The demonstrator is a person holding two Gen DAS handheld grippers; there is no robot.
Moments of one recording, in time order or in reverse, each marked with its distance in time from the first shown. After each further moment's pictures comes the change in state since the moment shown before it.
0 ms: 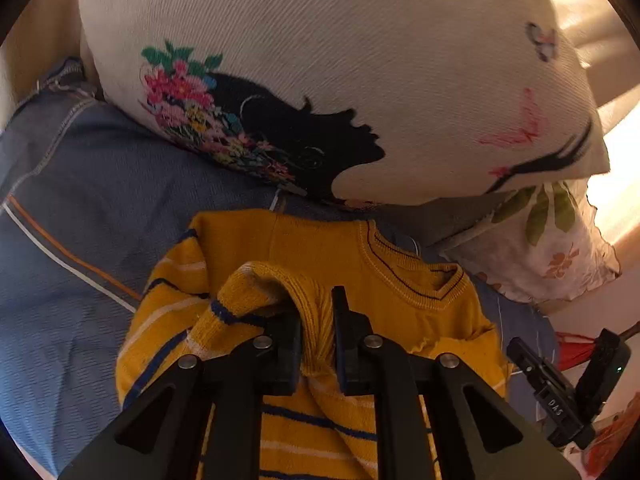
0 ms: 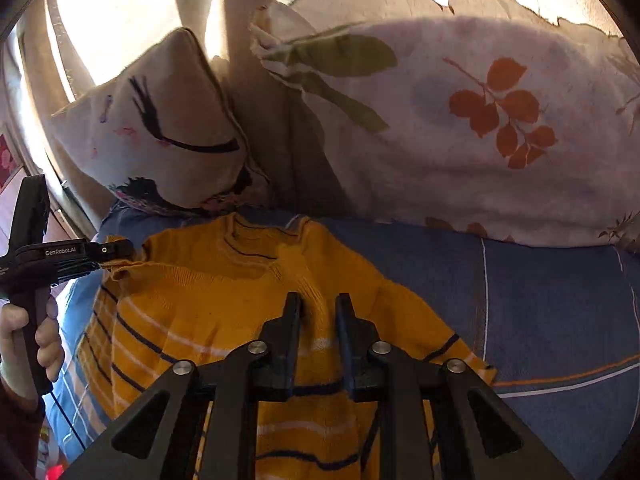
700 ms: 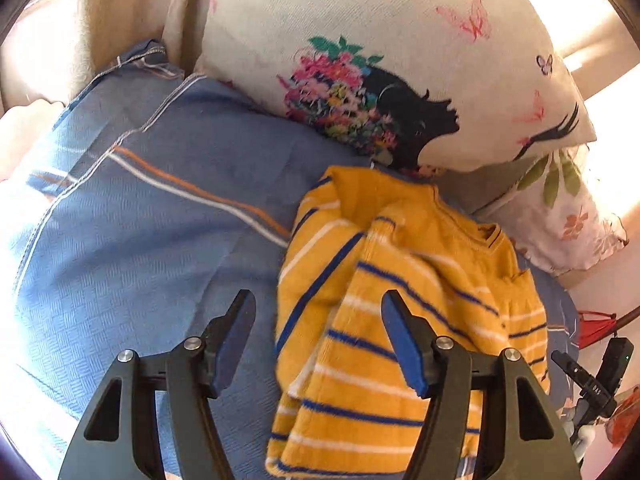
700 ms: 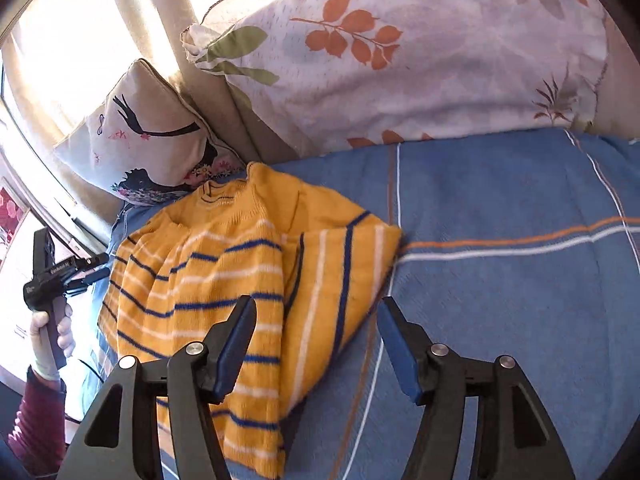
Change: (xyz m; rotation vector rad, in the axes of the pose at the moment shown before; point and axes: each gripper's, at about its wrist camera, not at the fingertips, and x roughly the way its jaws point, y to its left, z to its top) left arm -0.067 0.074 -0.046 0.065 -0.017 0.097; right arm -0.071 -0.076 -0.087 0.205 0.040 0.089
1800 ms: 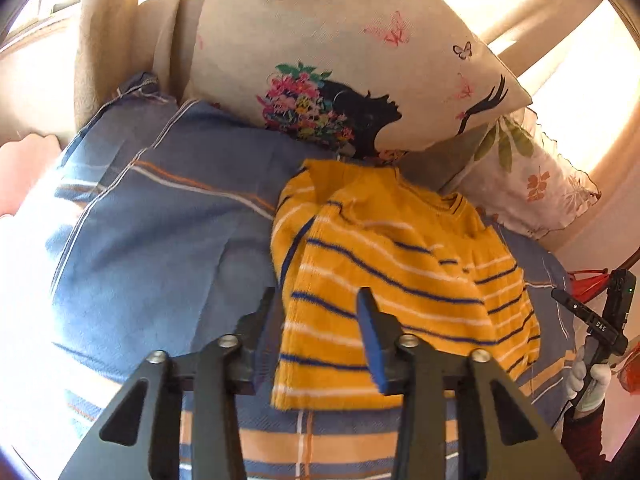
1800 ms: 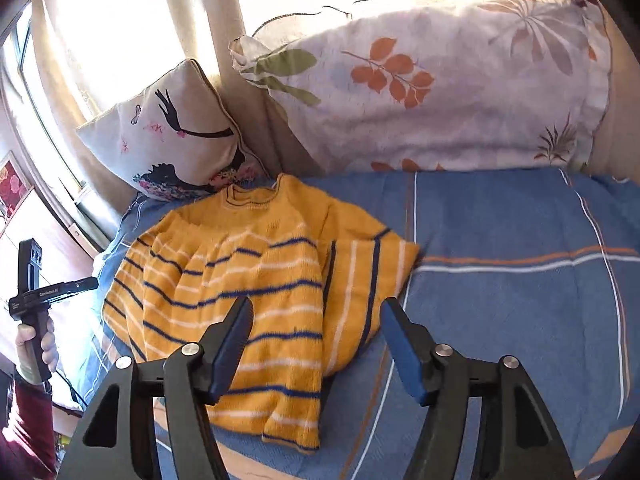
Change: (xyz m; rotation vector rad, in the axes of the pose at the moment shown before) left arm -0.059 -0.009 -0.019 0.136 -0.047 -0.037; right arm -0.025 0.041 0.003 -0.118 -0.062 -0.030
